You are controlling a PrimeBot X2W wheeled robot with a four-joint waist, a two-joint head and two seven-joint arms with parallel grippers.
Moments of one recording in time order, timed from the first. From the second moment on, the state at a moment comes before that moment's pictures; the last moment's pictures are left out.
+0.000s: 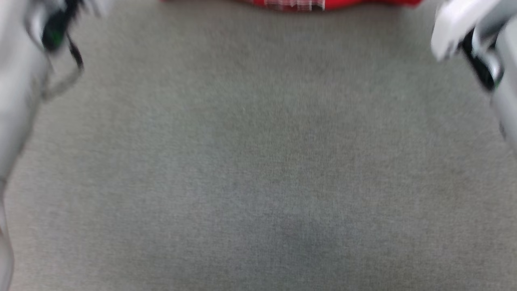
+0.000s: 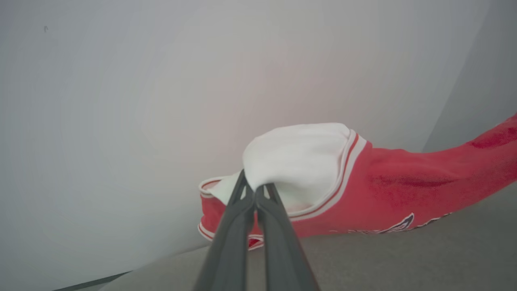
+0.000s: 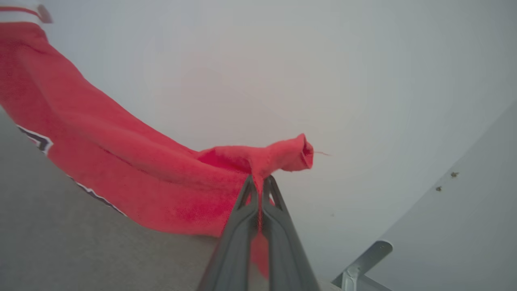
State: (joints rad) left arm -1.53 0.50 -0.96 0.95 -0.98 -0.13 -0.07; right arm -1.36 -0.31 0.67 1.05 0.47 0.13 -0.23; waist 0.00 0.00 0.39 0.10
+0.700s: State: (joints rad) left arm -0.63 0.89 -1.02 0.01 -1.15 0.28 -0.13; right arm -0.55 -0.60 0.58 0.46 0.65 0.13 -0.14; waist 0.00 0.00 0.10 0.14
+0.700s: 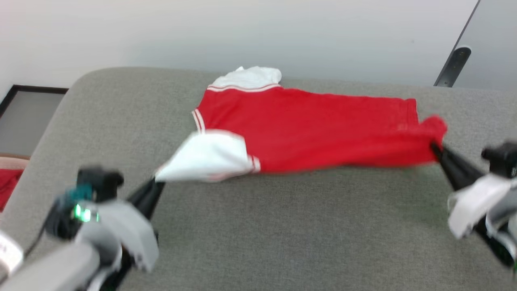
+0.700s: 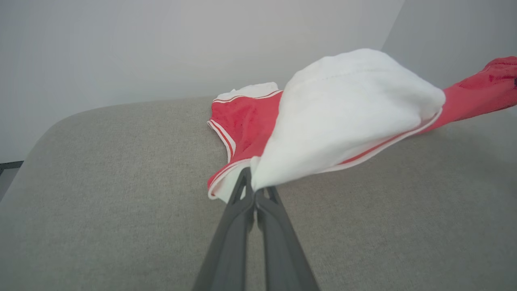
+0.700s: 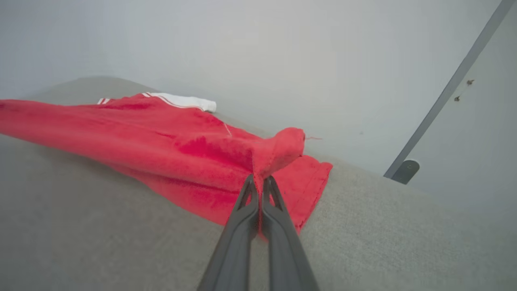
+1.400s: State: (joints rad) left arm -0.24 1.04 -0.99 -0.47 -1.25 0.64 -0.24; right arm 0.12 -0.47 0.13 -0.13 0.41 0.13 0.00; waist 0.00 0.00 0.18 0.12
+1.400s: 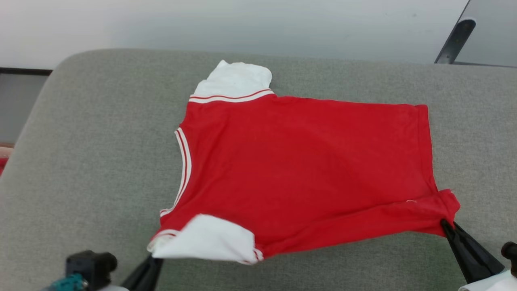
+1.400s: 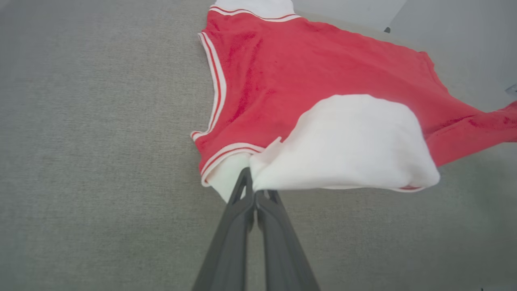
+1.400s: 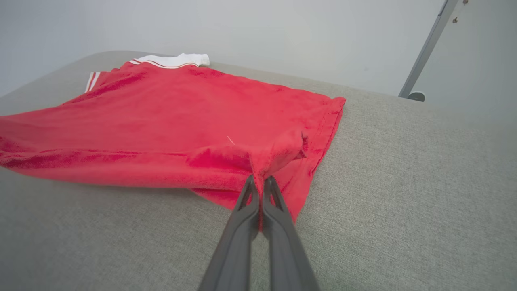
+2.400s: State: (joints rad) left arm -0.86 0.85 -1.05 0.12 -1.10 0.14 0.26; right arm -0.15 -0.39 0.06 -0.08 0.36 0.13 0.34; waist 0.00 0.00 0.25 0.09
